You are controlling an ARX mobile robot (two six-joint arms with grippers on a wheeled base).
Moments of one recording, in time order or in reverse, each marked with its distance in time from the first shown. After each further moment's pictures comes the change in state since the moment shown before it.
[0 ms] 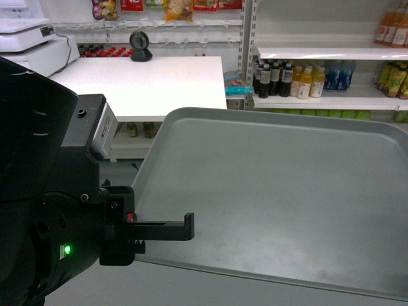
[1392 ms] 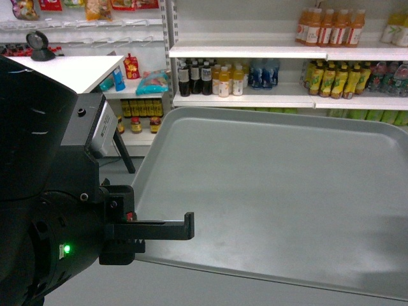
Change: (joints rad) left arm -0.002 -0.003 0.000 -0.002 0.000 0.000; right arm 0.000 0.000 0.000 -0.001 0.000 0.000
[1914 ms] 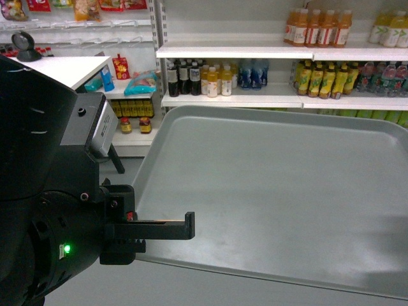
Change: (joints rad) left arm 0.000 0.000 0.000 0.002 0.000 0.000; right arm 0.000 -0.001 0.000 0.003 0.000 0.000
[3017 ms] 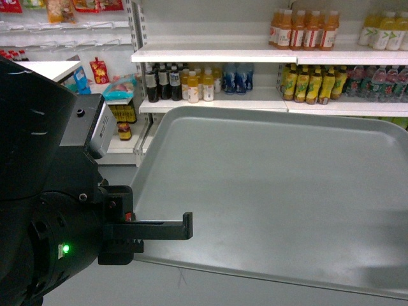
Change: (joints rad) left arm 0.002 0.003 -0.001 -0.002 -0.001 0.000; right arm 0.006 0.002 0.002 -0.001 0.002 0.000
